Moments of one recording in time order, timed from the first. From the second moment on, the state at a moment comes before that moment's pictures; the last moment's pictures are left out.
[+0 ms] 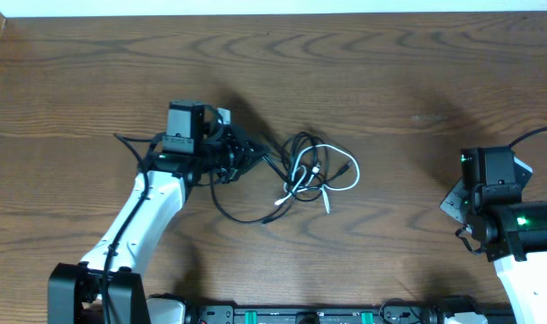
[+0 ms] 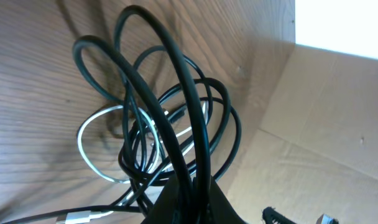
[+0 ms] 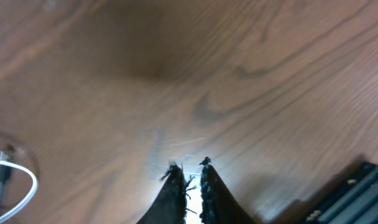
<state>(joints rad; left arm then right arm) -0.14 1.46 0.86 -0.32 0.78 -1.00 0.10 0.99 0.95 -1.15 0.31 0.72</state>
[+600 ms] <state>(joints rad) -0.20 1.46 0.86 -0.33 0.81 -0.91 0.24 1.20 0.73 -0.57 -0.55 0.57</state>
